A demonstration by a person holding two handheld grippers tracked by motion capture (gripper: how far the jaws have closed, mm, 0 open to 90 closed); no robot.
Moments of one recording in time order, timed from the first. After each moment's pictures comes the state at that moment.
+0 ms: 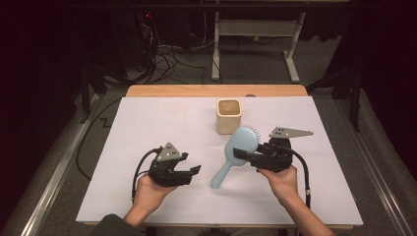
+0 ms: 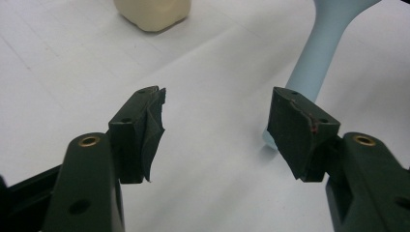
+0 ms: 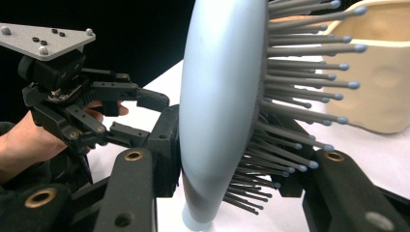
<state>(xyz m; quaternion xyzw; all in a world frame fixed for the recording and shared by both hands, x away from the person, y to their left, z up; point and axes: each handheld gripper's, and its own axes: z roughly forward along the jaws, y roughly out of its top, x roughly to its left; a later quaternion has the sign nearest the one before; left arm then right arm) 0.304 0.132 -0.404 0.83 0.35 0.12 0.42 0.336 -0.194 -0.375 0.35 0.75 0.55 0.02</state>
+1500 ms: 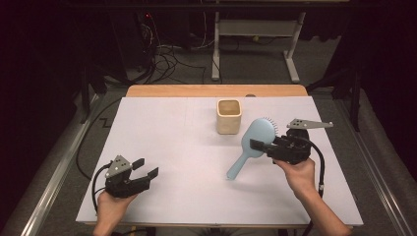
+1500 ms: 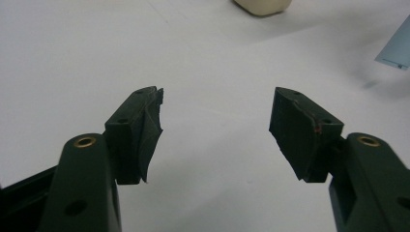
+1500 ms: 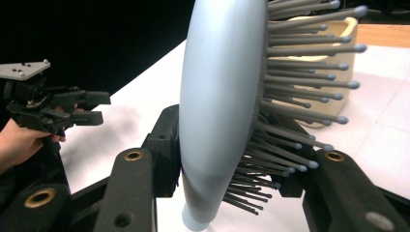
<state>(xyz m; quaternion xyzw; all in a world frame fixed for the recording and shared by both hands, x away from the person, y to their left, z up) 0.277 0.237 -0.441 0.76 0.44 0.18 0.44 0.347 -0.231 -0.357 0.39 0.75 0.54 0.05</state>
